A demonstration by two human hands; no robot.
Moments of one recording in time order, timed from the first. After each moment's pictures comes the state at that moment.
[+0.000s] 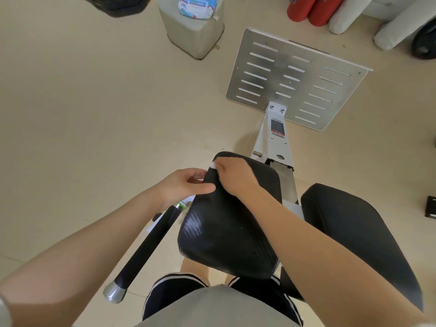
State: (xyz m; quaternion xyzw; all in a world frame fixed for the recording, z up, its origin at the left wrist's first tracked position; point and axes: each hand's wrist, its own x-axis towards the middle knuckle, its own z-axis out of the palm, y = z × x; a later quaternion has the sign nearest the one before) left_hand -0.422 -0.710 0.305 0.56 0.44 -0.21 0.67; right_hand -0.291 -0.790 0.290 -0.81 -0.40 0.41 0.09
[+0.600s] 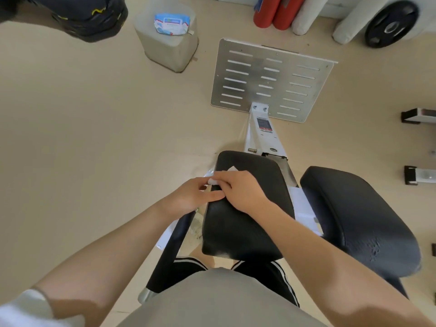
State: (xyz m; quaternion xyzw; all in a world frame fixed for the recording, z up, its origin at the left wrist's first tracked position) left_hand -0.437 -0.713 0.328 0.63 0.36 -0.25 0.64; right_hand -0.335 -0.818 0.328 -0.82 -0.38 0.40 0.16
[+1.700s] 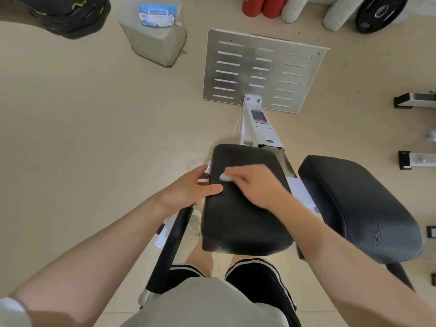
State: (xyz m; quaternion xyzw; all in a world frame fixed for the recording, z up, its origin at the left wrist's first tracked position) left_hand -0.433 -0.709 0.327 0.62 0.35 -0.26 0.66; right_hand -0.318 -0.843 0.338 -0.83 -0.35 0.40 0.17
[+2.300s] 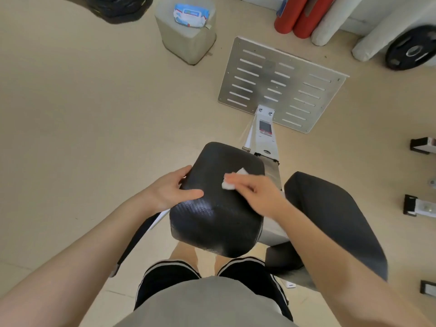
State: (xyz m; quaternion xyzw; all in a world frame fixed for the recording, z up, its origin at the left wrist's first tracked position) left_hand -0.448 -0.750 0.344 0.64 0.39 -0.18 0.64; right_hand -0.282 -0.904 0.329 -0.74 -0.40 0.47 0.26
